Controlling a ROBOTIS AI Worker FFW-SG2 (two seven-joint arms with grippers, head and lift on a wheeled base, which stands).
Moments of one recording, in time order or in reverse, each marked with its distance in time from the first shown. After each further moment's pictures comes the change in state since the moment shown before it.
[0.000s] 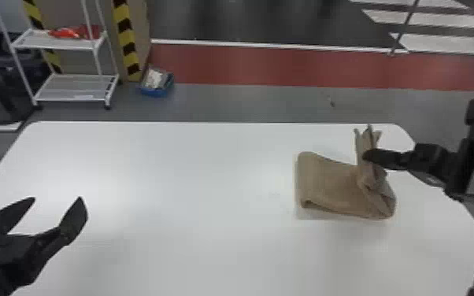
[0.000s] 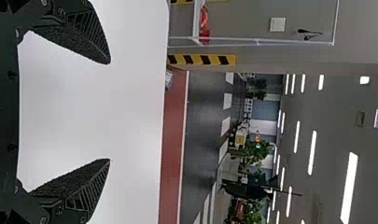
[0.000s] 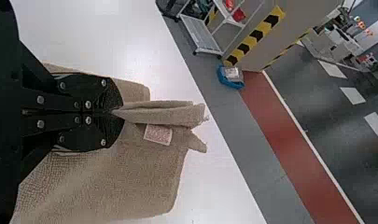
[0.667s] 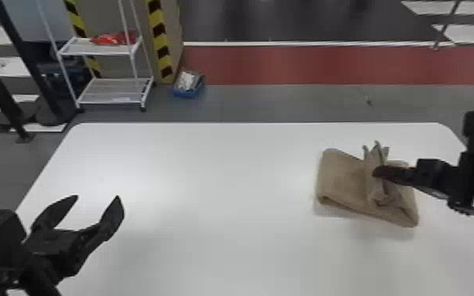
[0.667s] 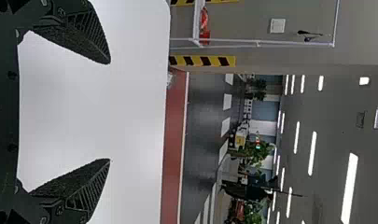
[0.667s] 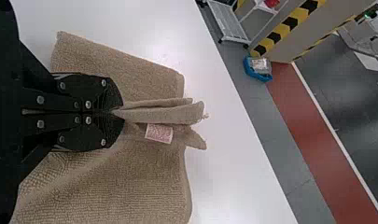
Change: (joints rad) left arm -0.004 0.000 0.011 0.027 -0.001 -0.027 -0.013; right arm 0.035 0.070 0.071 0.080 -0.012 -0.111 -0.146
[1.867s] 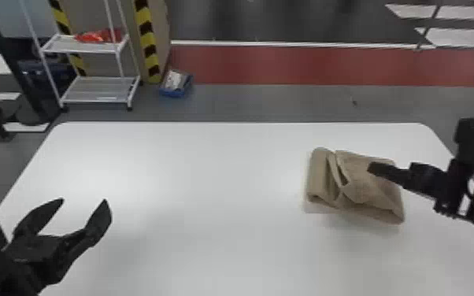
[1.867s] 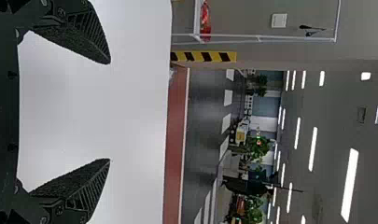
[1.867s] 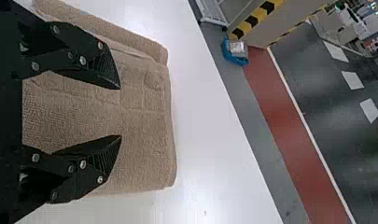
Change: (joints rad) left arm 0.013 0.000 -0.006 0.001 -0.003 -0.013 -0.013; right arm 0.053 0.000 -0.041 0.007 -0.063 -0.164 -0.109
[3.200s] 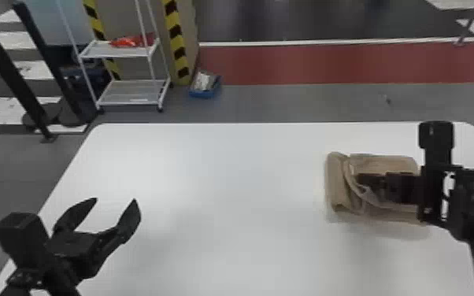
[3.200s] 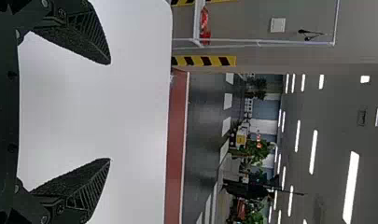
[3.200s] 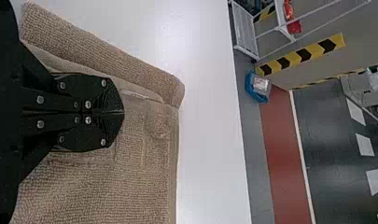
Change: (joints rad) left arm 0.004 0.000 0.022 0.009 0.001 -0.012 -0.007; right arm 0.089 0.000 0.278 0.062 -0.002 -0.228 -0.028
